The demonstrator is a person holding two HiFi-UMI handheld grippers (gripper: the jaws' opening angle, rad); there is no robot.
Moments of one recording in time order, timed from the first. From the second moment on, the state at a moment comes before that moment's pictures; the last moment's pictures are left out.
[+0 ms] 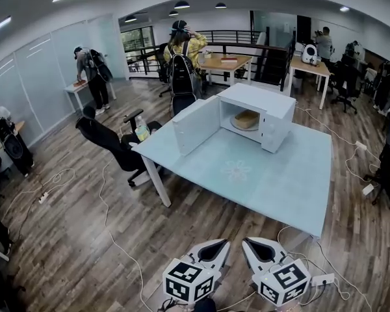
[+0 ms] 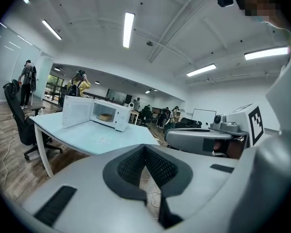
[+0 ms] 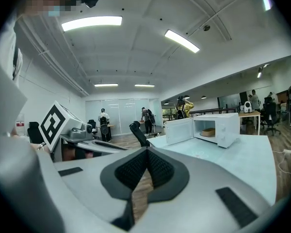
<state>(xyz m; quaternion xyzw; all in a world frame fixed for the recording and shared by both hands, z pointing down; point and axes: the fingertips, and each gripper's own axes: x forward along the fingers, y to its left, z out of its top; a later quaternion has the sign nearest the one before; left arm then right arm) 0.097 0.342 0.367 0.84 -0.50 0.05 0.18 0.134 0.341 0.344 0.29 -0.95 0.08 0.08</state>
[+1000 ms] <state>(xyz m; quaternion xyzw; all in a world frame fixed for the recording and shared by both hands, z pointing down) -0.030 0.178 0.397 0.86 -0.45 0.05 0.23 0.017 0.176 0.369 0.35 -0.93 0.11 0.09</state>
